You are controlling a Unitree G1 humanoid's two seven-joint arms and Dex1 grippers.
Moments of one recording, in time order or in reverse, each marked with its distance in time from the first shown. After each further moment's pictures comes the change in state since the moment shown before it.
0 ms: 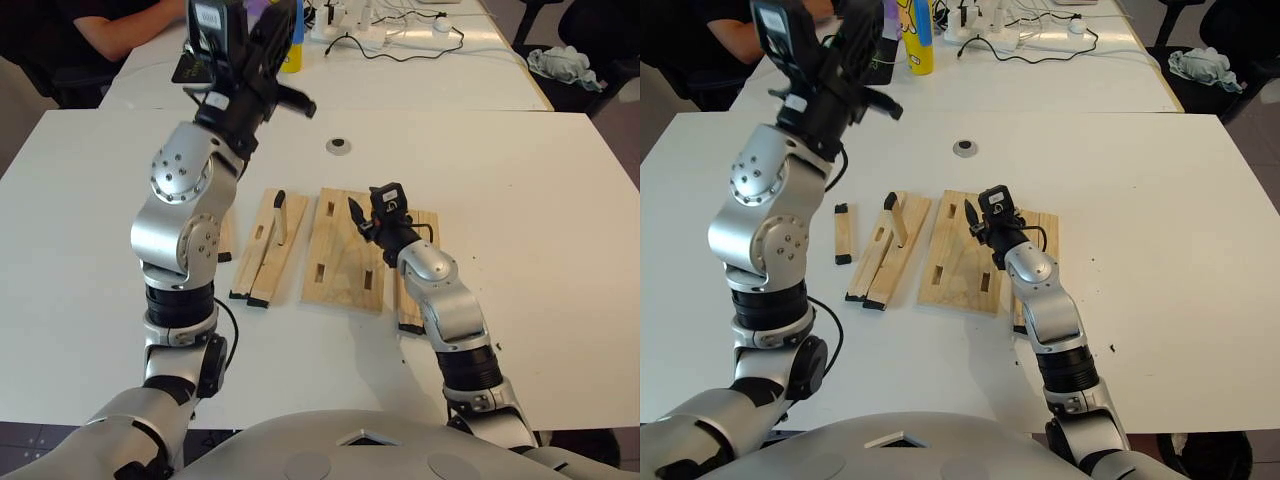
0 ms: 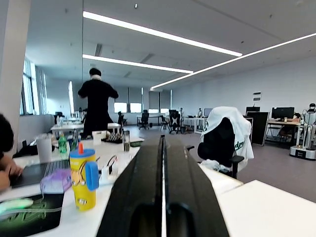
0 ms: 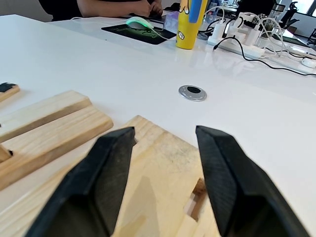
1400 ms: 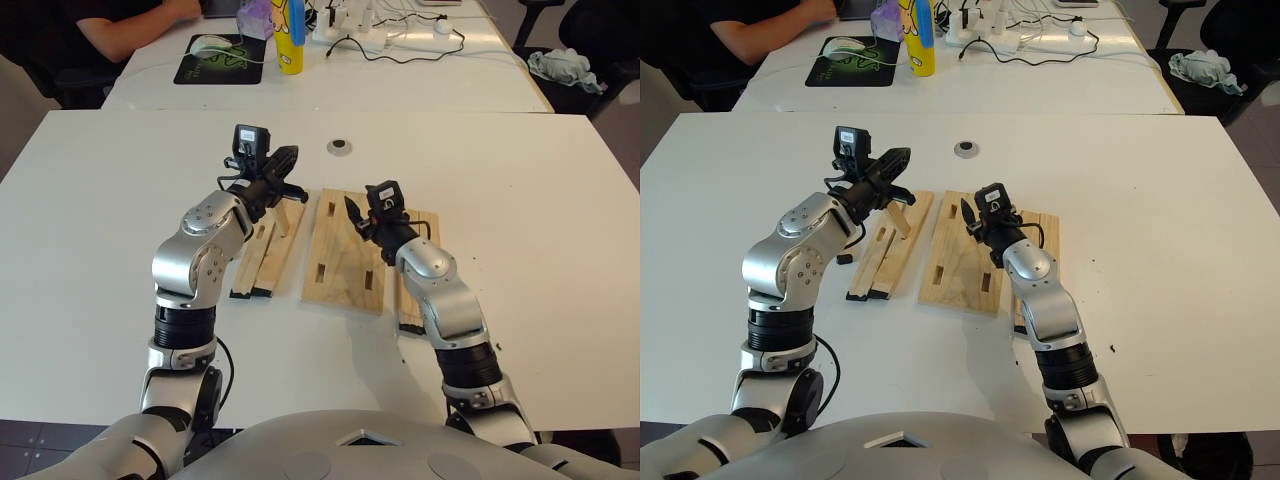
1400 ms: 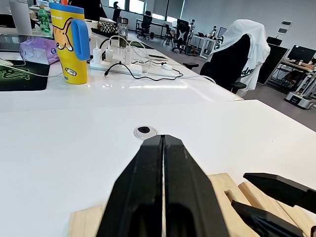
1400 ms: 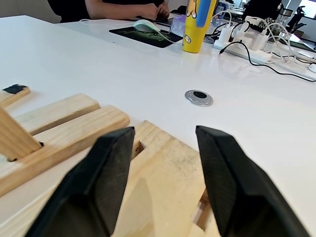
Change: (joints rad) left arm 0.240 0.007 -0.037 0.179 -0.032 0.223 -0.024; right arm -0.018 0.001 0.007 0.004 -0.001 0.008 0.024
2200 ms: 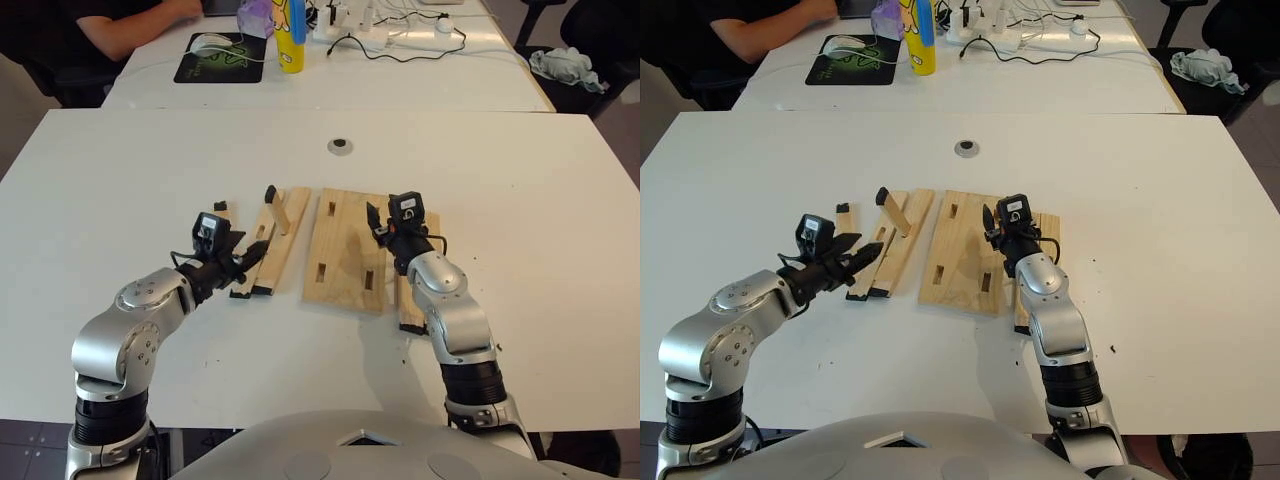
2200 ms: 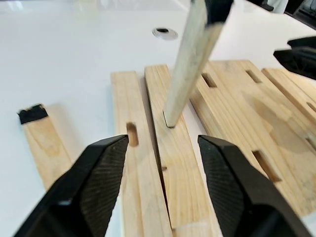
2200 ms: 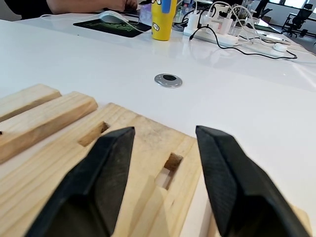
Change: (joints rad) left arm 0.439 0.286 0.085 -0.388 -0.121 0.305 -0.139; right arm 0.101 0.019 -0.062 -0.045 -0.008 -0.017 -0.086
